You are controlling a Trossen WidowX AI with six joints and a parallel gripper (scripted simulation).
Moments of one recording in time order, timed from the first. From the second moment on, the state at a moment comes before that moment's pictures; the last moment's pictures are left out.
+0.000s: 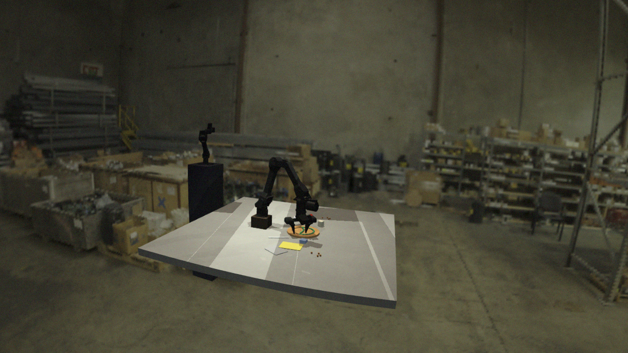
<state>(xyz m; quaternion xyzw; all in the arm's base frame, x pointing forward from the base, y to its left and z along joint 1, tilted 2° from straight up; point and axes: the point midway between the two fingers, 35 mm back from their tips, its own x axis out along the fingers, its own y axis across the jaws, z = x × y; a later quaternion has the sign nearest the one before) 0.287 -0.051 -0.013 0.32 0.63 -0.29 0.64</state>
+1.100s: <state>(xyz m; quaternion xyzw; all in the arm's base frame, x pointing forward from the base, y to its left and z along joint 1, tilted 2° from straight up) 0.287 -0.041 0.020 0.41 0.59 -0.38 0.59</state>
